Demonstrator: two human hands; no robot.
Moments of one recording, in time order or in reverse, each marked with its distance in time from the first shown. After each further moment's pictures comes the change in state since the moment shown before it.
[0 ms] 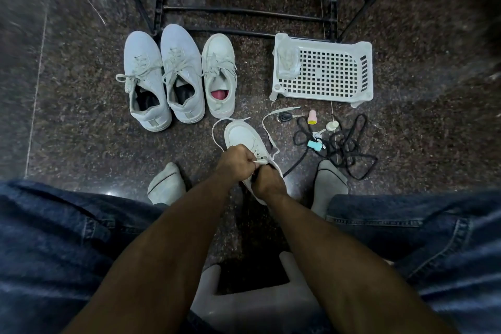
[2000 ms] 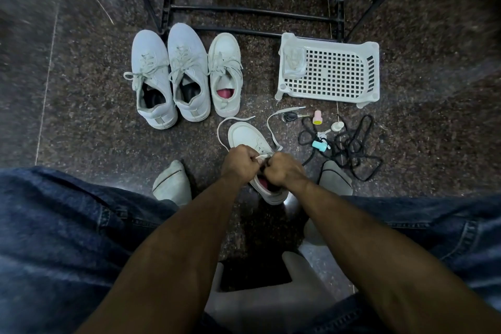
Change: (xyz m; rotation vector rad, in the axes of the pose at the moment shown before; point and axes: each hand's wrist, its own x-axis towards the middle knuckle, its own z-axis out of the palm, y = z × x) left_hand -0.008 0.001 0.011 -0.182 0.130 -0.118; right_hand 0.008 0.000 -0.041 -0.184 -0.021 -0.035
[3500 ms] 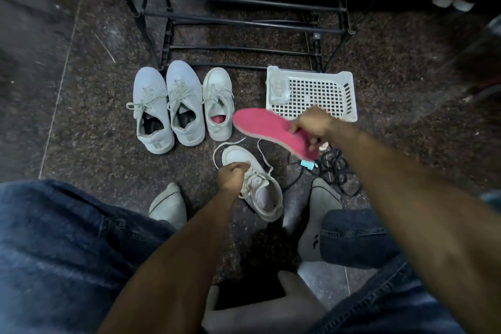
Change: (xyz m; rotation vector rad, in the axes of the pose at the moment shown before) left_hand -0.012 0.027 -0.008 -0.842 0.120 -0.394; right_hand -0.021 0.013 -0.166 0.431 0.008 0.014
